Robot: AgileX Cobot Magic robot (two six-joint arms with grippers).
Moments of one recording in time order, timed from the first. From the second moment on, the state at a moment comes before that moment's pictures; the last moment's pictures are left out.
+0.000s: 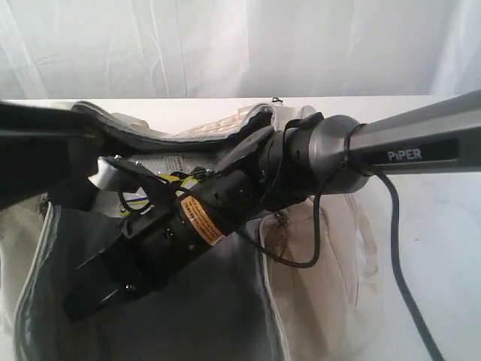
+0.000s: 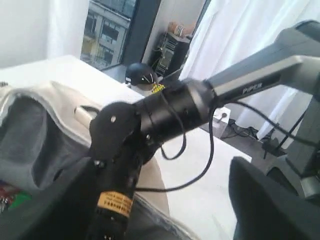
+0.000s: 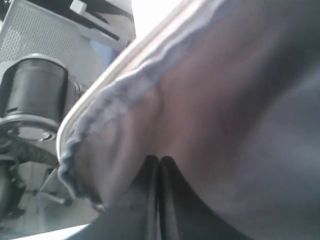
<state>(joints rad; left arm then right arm) -0.18 0.76 -0.64 1.68 -1.02 -1.89 0.90 1.98 -1.23 -1.75 -1.05 2.02</state>
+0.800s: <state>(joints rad) -0.18 0.29 -0.45 1.64 0.35 -1.47 0.77 1.86 -1.23 -1.75 -0.44 1.70</state>
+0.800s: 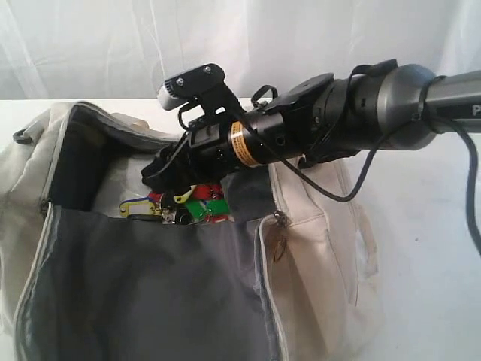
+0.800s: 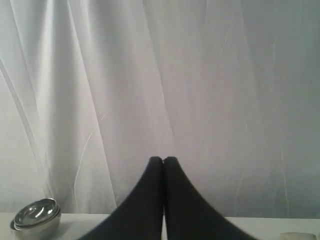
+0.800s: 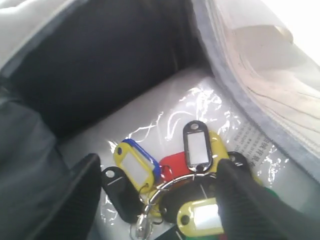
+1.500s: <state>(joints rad) -0.18 0.11 -0.33 1.53 0.11 -1.47 0.78 2.00 -1.24 -1.73 -0.36 1.51</state>
